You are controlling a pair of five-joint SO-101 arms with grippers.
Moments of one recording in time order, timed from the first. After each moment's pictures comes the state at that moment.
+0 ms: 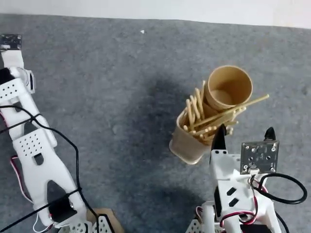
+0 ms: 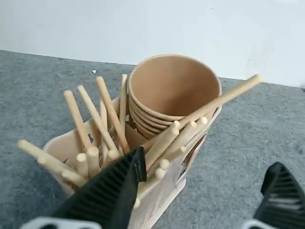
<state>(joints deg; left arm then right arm) -36.1 79.6 -93.4 83.4 -17.0 -6.6 -95.2 55.2 72.2 9.5</state>
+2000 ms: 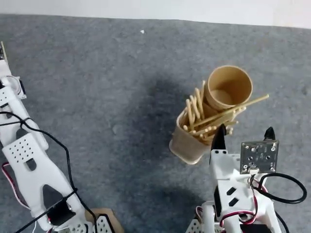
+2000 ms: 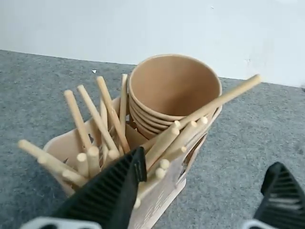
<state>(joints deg) -45.2 80.0 -75.0 69.0 -8.3 -6.6 -95.2 55.2 72.2 9.5</state>
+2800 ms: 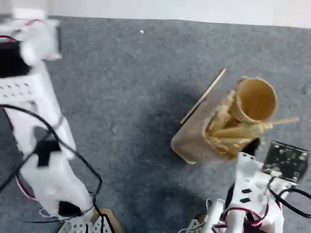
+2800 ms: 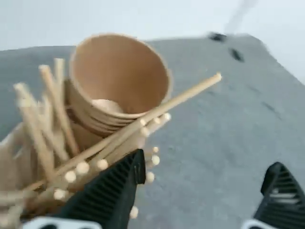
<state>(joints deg) -12.0 16.7 -72.8 101.3 -5.0 19.8 -95.1 52.1 78.6 9.8</state>
